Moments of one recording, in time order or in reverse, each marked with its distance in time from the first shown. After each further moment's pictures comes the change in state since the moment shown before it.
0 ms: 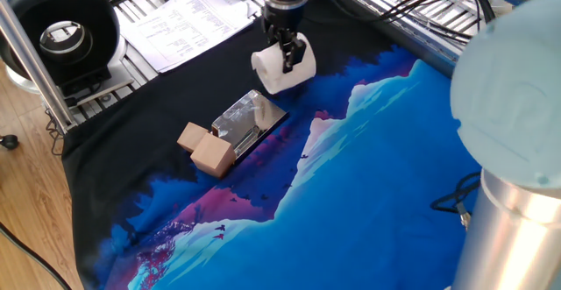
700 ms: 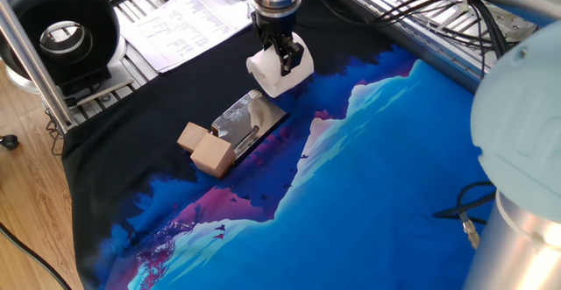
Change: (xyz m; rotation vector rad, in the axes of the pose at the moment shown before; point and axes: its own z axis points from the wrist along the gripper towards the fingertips) arm -0.009 0.012 -0.007 0.028 0.073 -0.113
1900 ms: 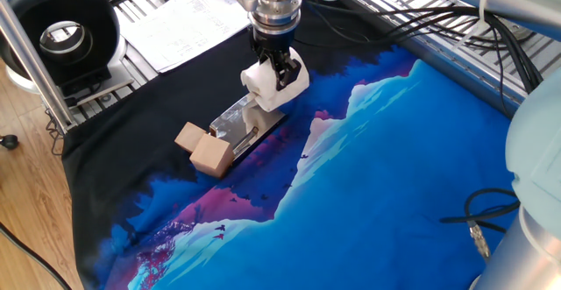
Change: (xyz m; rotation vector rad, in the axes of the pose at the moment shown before) arm -0.029 0.022 0.004 0.017 -0.052 0.008
